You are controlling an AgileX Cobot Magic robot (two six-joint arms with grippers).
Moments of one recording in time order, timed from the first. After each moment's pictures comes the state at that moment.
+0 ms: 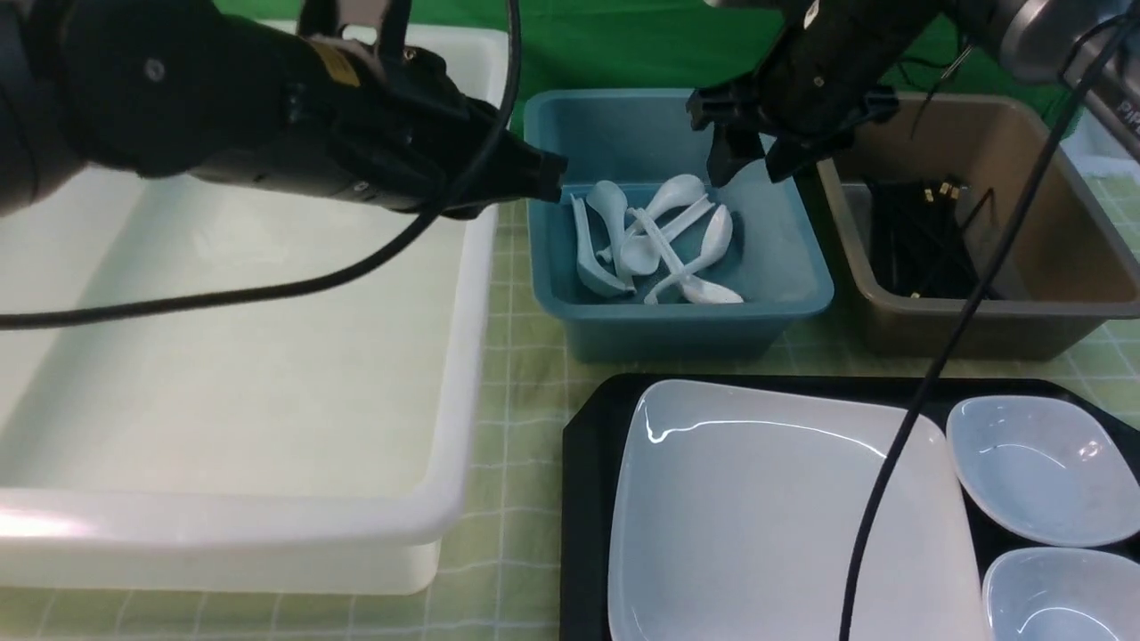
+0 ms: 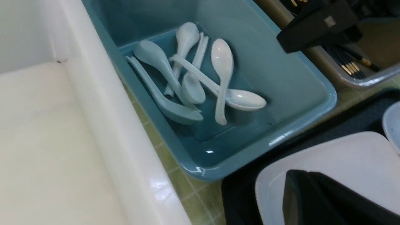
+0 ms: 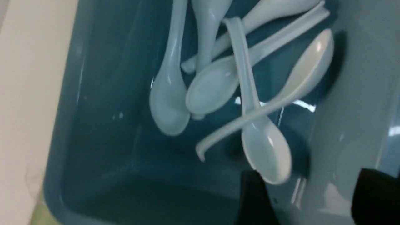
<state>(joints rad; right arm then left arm) 0.34 2.17 -2.31 0.11 1.17 0.04 -0.49 1.45 -1.27 -0.29 0.56 0.17</state>
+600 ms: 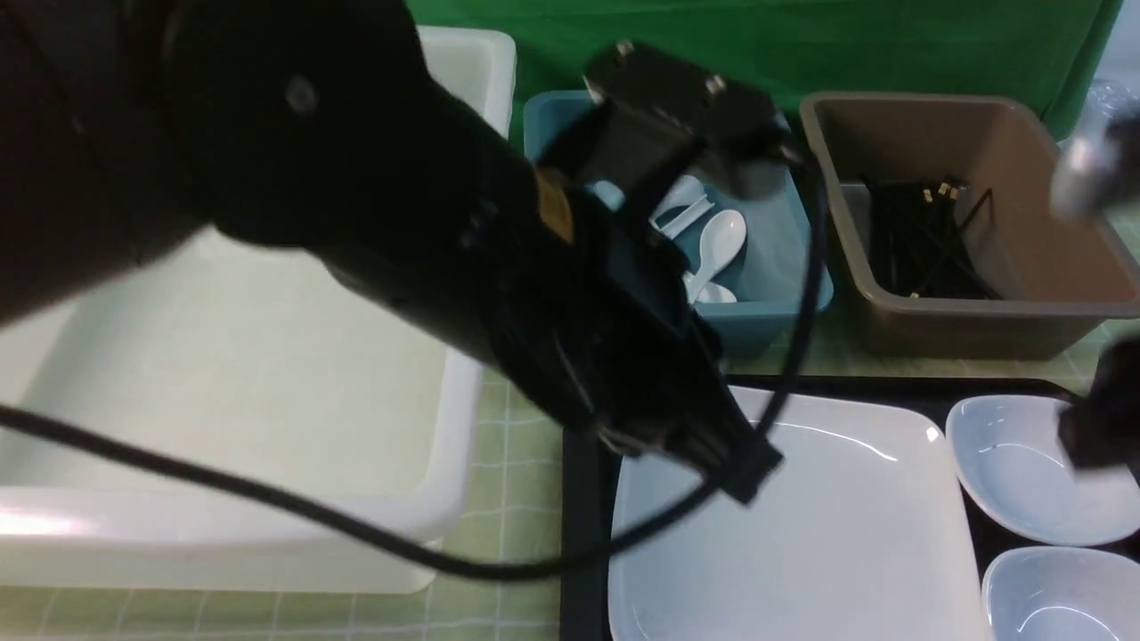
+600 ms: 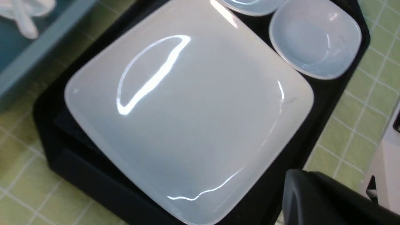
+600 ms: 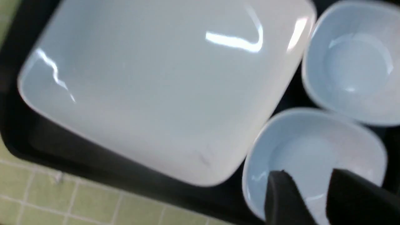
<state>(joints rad) 0.34 1.13 -0.96 -0.01 1.05 0.03 -0.87 1.45 -1.31 -0.26 0.86 0.18</state>
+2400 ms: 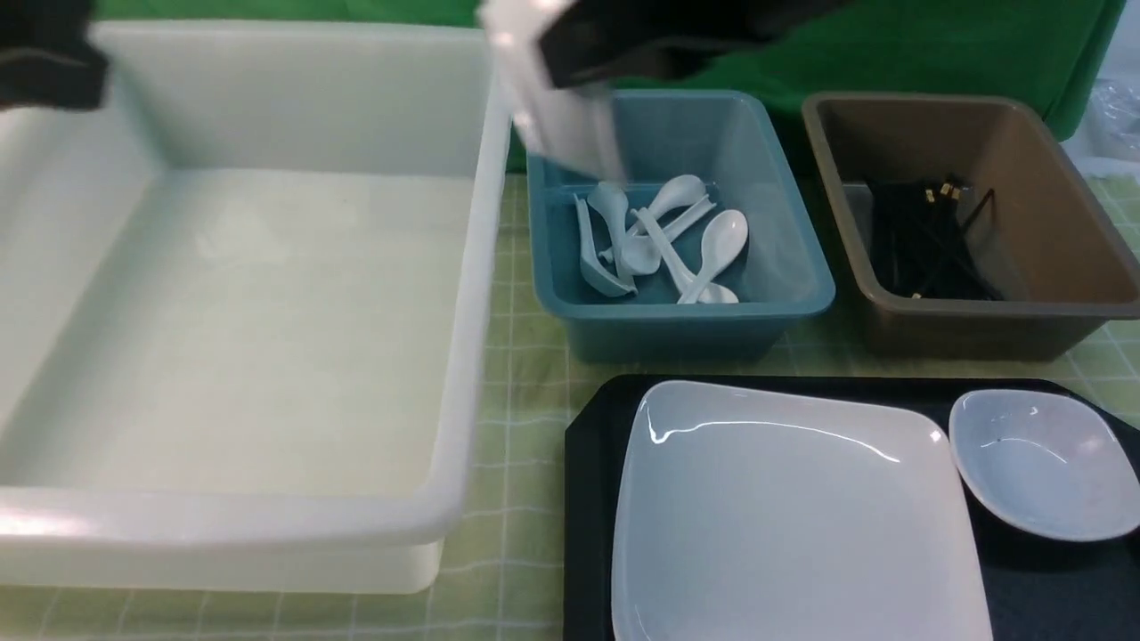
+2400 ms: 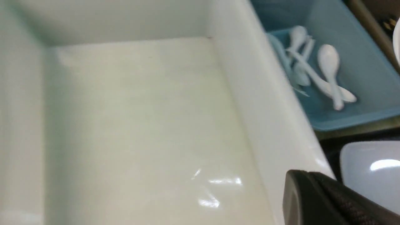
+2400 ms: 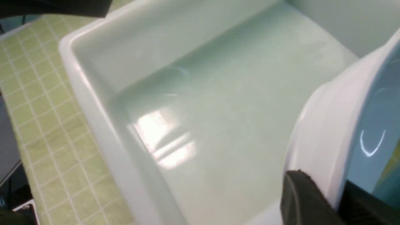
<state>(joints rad) 0.75 1.79 -2.03 0.37 0.89 -0.31 0.04 1.01 -1.31 -0.20 1.04 0.10</state>
